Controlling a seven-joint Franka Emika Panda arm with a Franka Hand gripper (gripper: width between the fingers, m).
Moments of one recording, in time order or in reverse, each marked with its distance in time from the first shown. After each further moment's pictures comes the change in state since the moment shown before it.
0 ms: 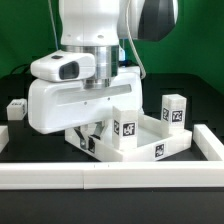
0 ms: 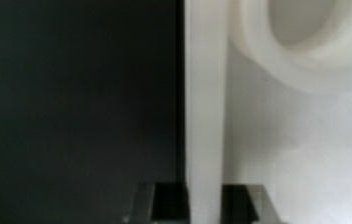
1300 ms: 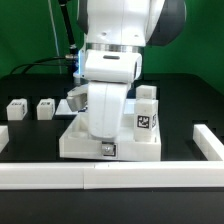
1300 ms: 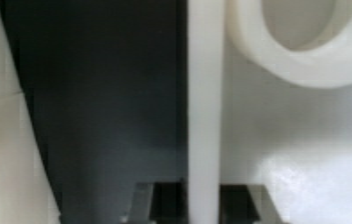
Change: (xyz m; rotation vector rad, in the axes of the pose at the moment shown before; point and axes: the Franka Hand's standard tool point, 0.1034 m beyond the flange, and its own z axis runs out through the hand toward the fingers) arm 0.037 -0.009 -0.001 -0.066 -0.039 -0.804
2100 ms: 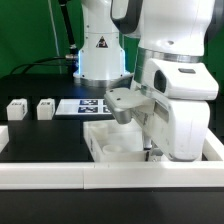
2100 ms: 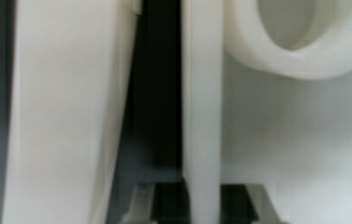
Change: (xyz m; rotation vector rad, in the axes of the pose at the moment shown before) arm 0.062 0.029 0.001 0.079 -0.043 -0.370
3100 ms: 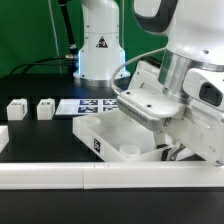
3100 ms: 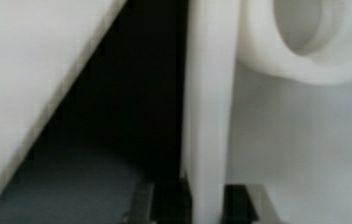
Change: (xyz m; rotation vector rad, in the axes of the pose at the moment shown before) arm 0.032 -0.010 0.000 0.137 -0.010 -0.376
